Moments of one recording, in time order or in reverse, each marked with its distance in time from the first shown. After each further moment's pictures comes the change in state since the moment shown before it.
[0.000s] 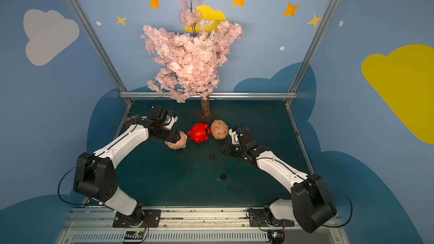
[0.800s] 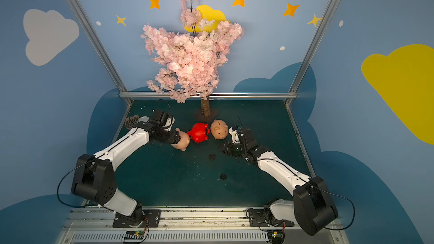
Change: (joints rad) left arm 0.006 0.031 -0.031 0.072 -0.047 -0.176; right arm 0.000 -0.031 0.002 -0.001 0.002 -0.005
